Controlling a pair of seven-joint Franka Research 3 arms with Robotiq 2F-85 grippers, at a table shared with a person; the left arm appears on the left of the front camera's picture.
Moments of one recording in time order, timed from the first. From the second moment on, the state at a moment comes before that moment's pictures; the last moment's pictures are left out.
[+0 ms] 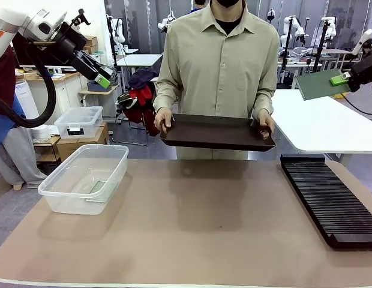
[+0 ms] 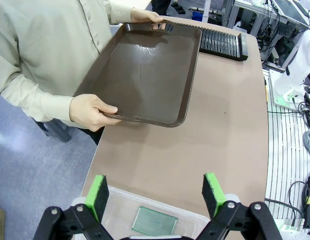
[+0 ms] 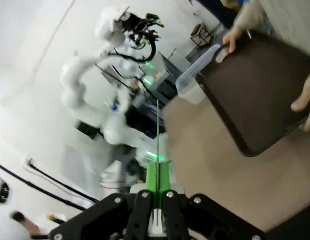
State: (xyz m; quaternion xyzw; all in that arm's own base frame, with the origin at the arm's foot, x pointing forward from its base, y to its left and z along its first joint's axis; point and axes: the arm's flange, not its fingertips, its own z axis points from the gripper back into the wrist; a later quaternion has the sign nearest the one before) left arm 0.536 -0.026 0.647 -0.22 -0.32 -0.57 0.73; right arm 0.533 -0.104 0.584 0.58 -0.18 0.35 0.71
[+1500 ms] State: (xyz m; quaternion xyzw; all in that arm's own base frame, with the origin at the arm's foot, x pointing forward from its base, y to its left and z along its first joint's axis) left arm 0.536 -0.025 0.647 -0.22 -0.32 -0.57 0.73; right arm 0.533 -0.153 0.526 0.42 -0.32 0.60 0.60
